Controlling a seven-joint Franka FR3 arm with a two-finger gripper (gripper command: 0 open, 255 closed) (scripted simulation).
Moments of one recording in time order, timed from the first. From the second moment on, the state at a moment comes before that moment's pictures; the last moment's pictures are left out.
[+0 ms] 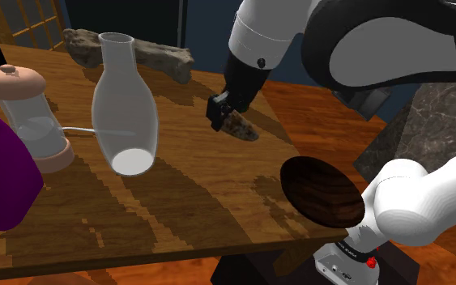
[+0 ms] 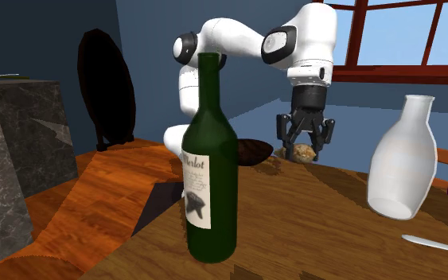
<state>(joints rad) 0.18 -0.46 0.47 -2.21 -0.02 1.92 0.47</state>
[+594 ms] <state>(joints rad) 0.19 -0.54 0.45 -2.18 0.00 1.83 0.45</state>
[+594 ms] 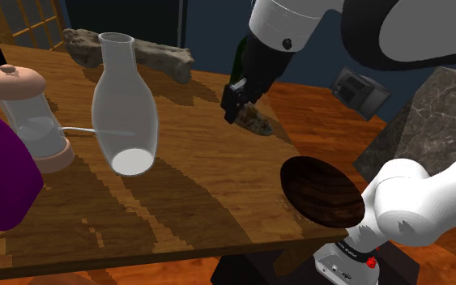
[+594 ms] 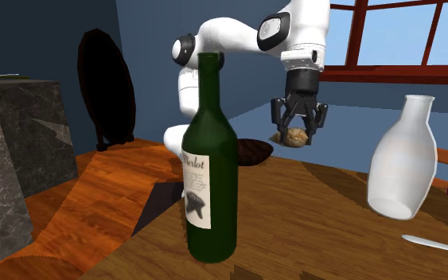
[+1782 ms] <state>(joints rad) 0.42 -1.18 0.38 -2.53 0.13 1.52 0.47</state>
